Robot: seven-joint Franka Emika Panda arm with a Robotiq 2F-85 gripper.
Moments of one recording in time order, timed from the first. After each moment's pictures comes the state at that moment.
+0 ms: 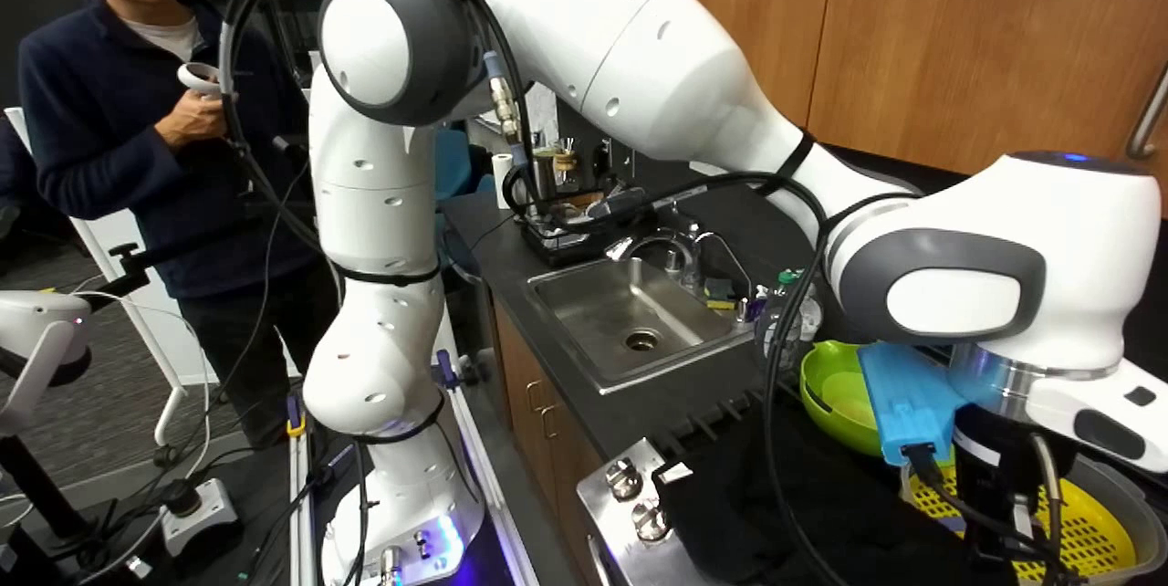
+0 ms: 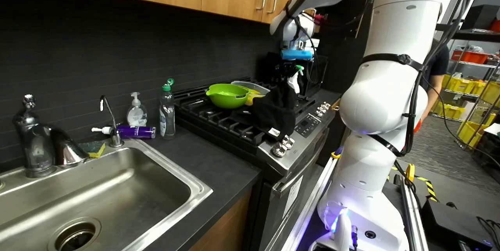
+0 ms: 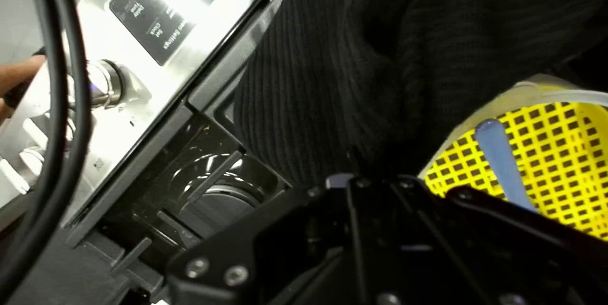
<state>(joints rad) -0.42 0.16 -0.40 -2.03 -0.06 2.30 0.10</state>
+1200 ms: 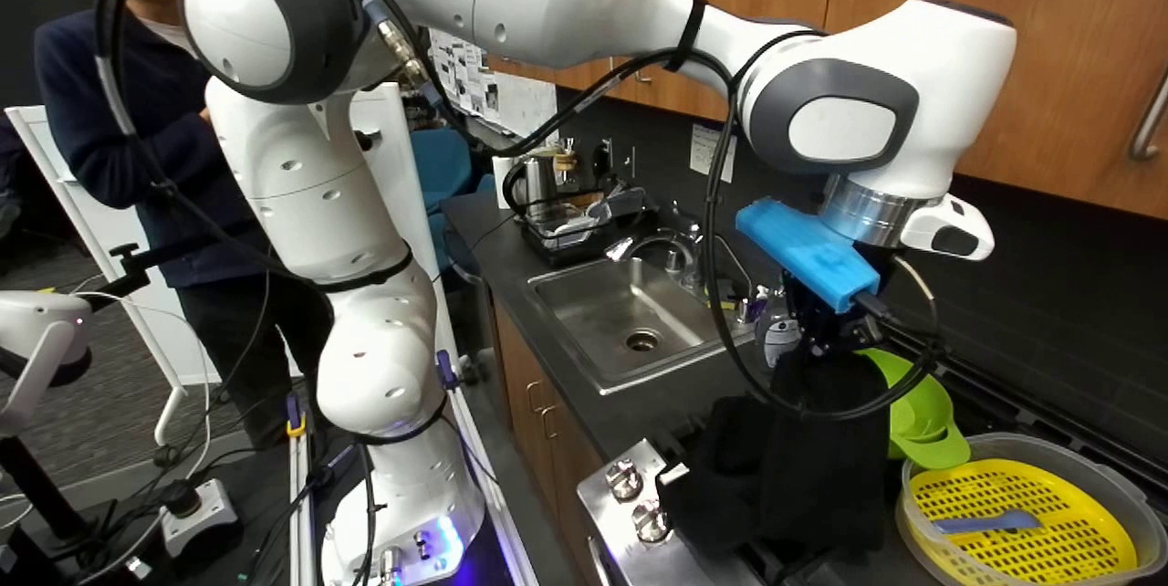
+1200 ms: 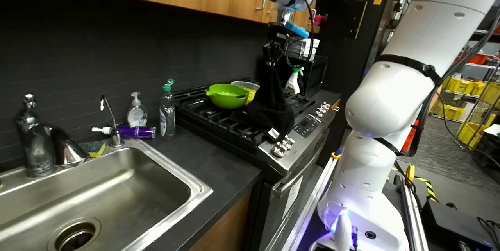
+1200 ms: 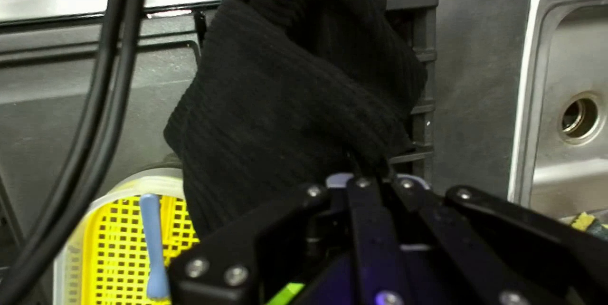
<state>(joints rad) -0.27 -0.16 -0.32 -2.12 0.07 1.88 -0.46</state>
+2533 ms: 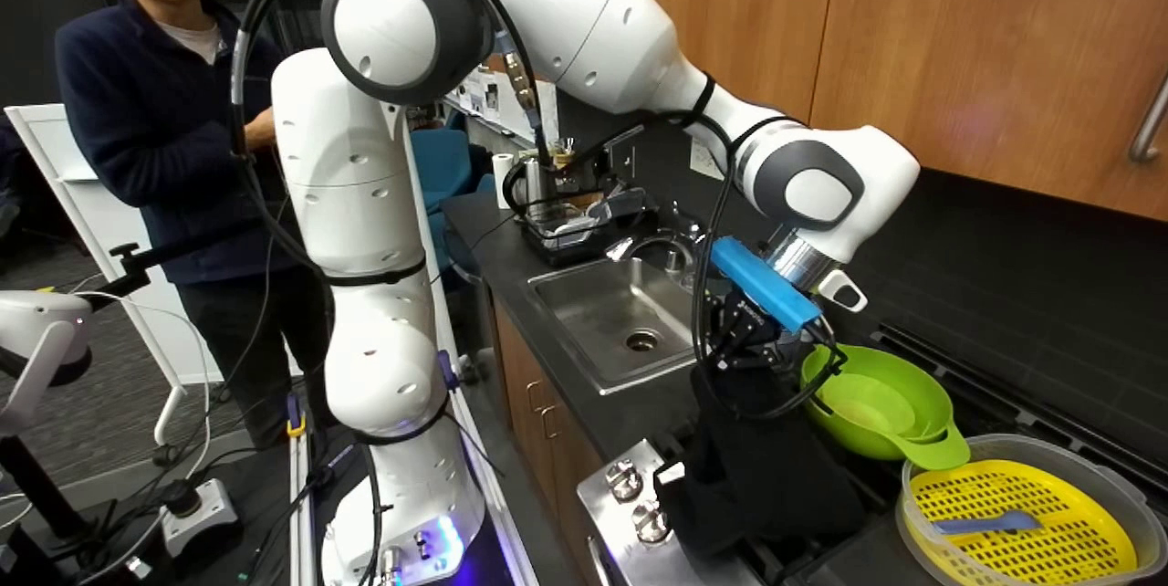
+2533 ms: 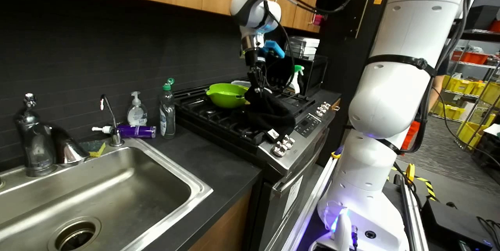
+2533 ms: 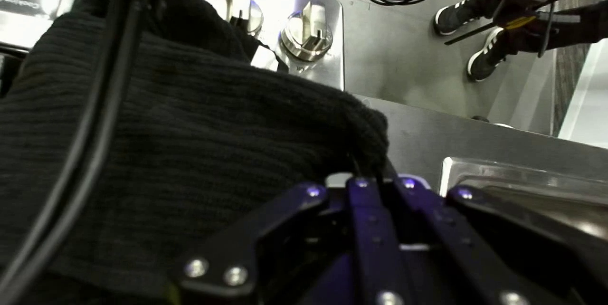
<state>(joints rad) -0.19 0.04 -0.20 -2.13 0.07 1.67 -0.57</state>
